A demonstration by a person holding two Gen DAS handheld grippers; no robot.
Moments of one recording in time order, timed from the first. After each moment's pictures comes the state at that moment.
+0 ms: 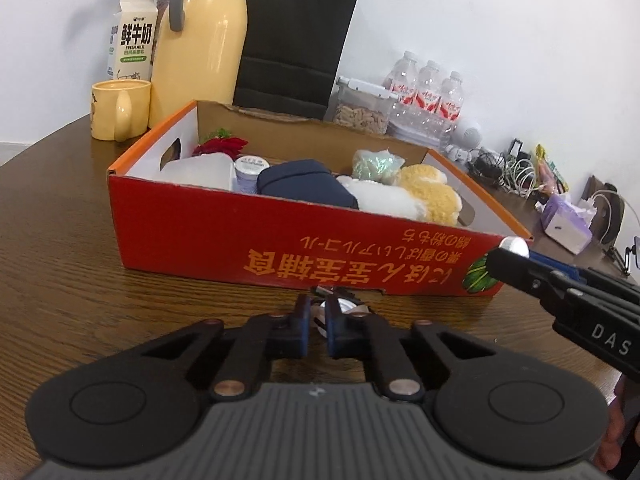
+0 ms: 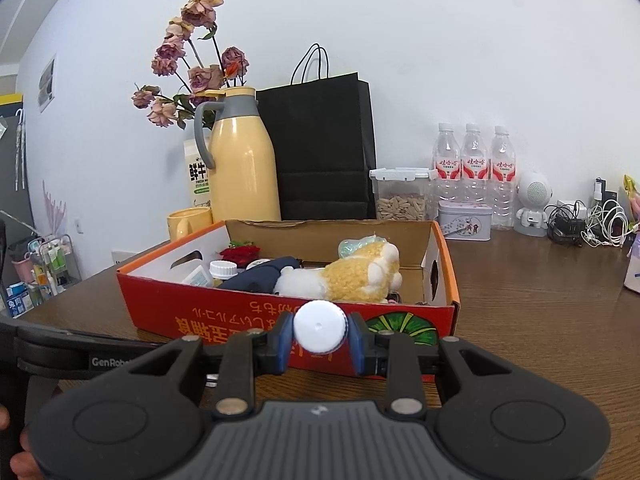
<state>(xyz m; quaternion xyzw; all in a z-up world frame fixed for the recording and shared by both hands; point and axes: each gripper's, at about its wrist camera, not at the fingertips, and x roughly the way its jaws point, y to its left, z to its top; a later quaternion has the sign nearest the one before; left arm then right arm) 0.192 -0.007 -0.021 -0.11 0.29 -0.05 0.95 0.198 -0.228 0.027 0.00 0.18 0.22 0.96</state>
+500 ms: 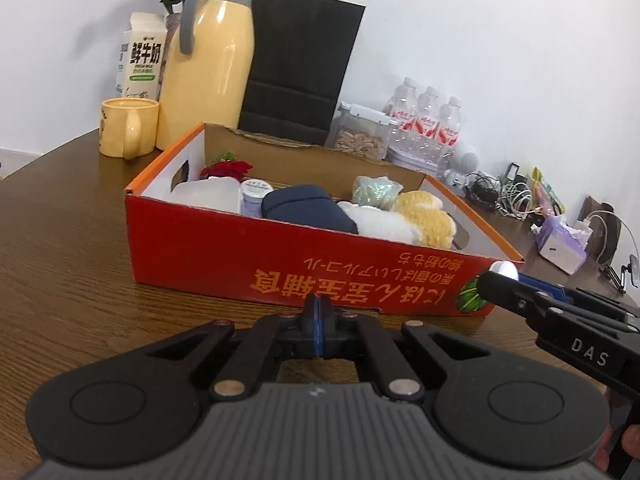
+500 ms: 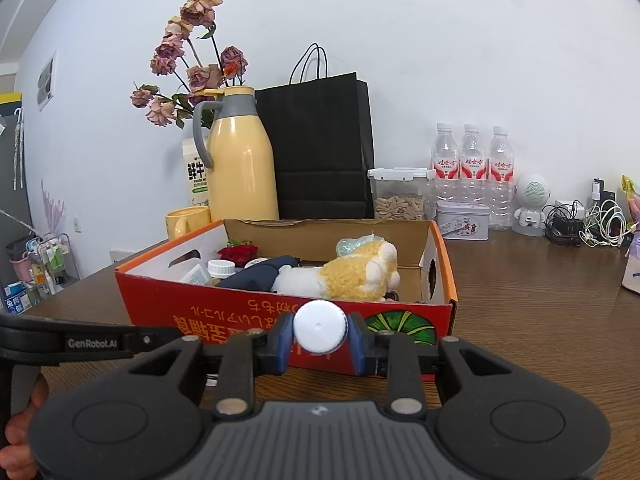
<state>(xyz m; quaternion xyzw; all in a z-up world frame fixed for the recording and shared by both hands) 0.183 -0.003 -0.015 -0.12 0.26 -0.04 0.96 0.198 -0.230 0.026 0.00 0.18 0.22 0.96</state>
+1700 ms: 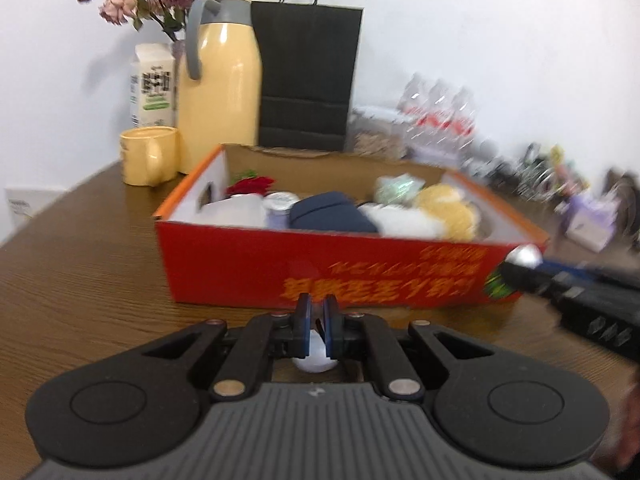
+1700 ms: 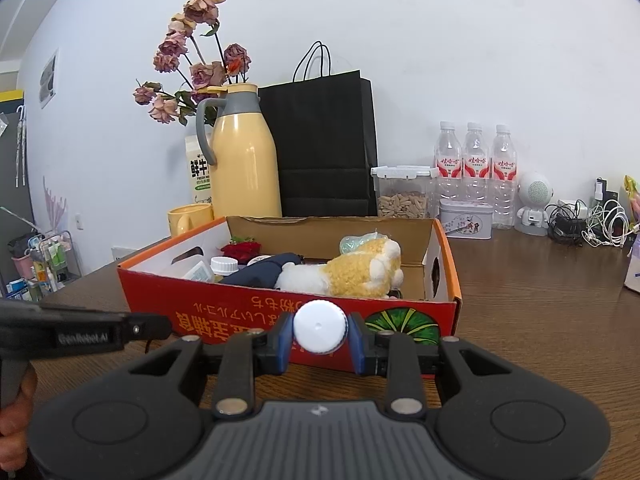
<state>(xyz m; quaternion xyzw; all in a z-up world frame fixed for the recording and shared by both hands) 0.176 -0.011 -0.011 -0.04 0.25 0.00 0.97 0.198 -0.227 0.025 0.00 0.18 0.22 0.96</state>
